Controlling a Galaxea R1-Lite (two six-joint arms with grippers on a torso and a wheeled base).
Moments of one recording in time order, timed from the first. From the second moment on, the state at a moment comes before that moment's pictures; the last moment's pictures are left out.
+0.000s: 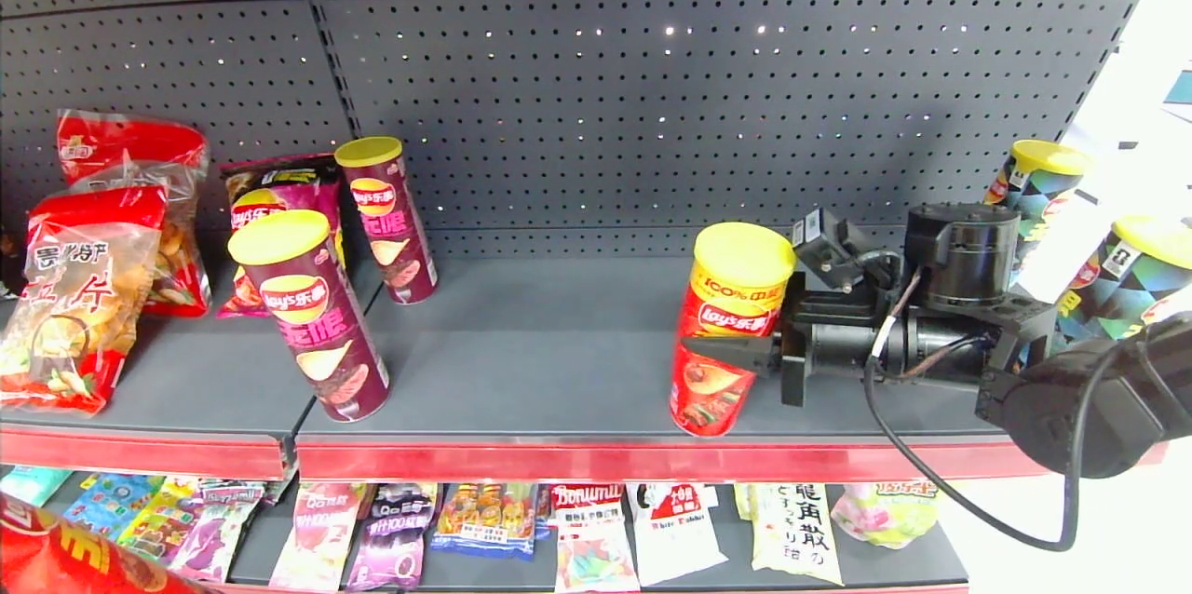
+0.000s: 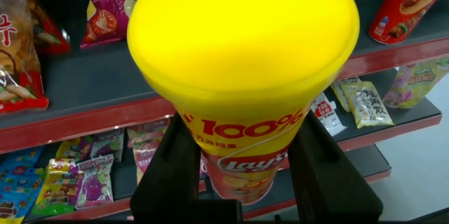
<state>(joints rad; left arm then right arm) -0.14 0.36 -0.45 0.23 -0.12 0.05 0.40 1.84 -0.76 -0.81 0.74 -0.29</state>
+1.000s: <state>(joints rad) -0.14 0.36 -0.44 0.23 -0.12 0.05 0.41 1.86 -0.76 -0.82 0.74 -0.29</state>
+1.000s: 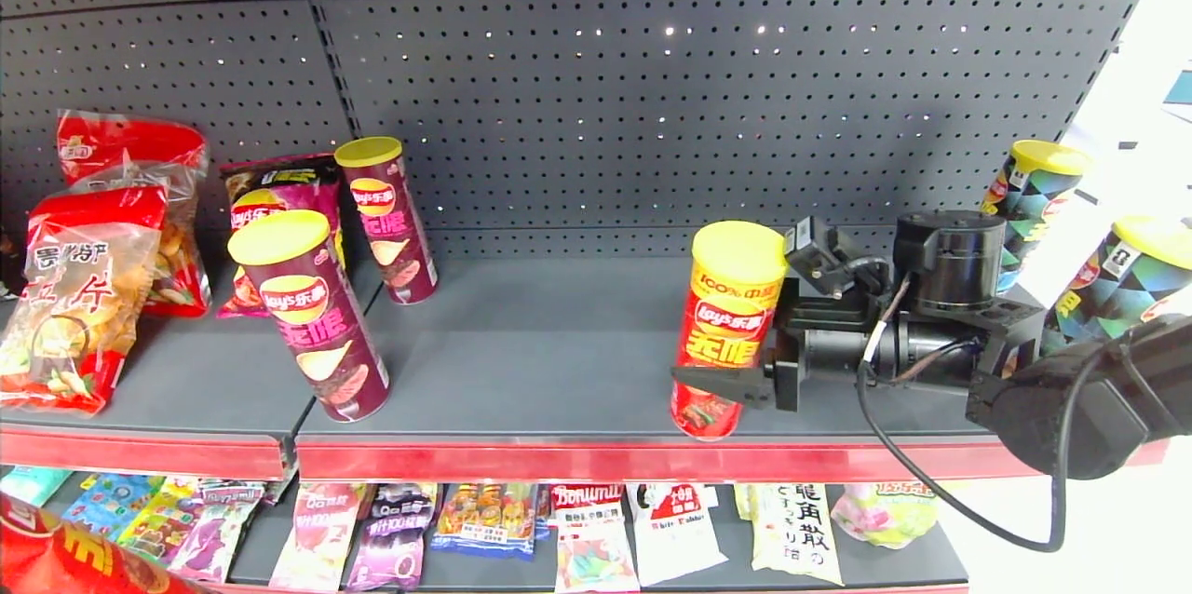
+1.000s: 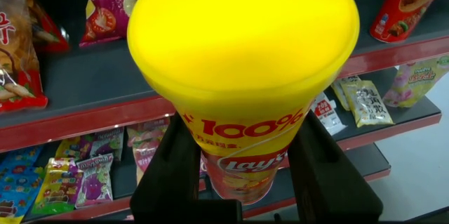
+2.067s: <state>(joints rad) -0.14 0.36 -0.44 0.23 -0.14 0.05 0.37 1.69 -0.56 -0.82 0.62 -0.29</state>
